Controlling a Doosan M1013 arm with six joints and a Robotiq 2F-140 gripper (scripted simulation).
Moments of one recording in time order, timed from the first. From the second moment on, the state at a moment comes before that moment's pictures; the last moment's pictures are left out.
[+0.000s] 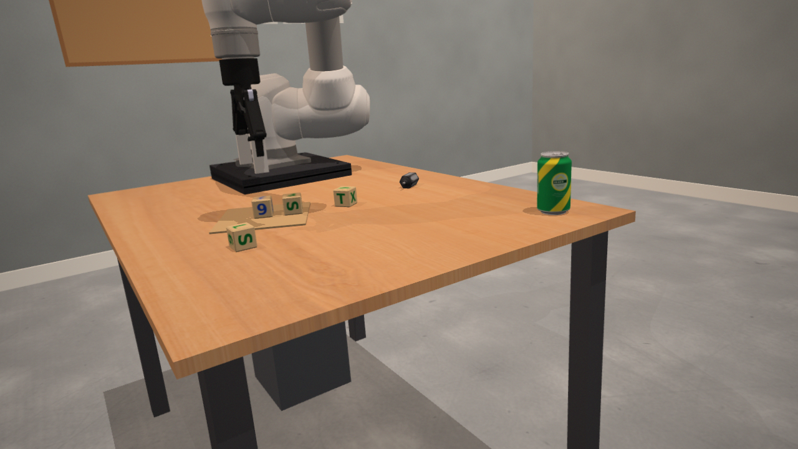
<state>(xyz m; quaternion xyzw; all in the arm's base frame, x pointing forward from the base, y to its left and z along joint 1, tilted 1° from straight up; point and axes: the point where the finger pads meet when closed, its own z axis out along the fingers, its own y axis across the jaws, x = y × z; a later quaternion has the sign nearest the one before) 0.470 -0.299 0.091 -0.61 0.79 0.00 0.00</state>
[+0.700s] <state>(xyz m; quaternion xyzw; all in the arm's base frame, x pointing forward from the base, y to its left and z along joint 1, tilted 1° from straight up) 0.530 -0.347 0.097 -0.85 0.53 0.00 0.00</state>
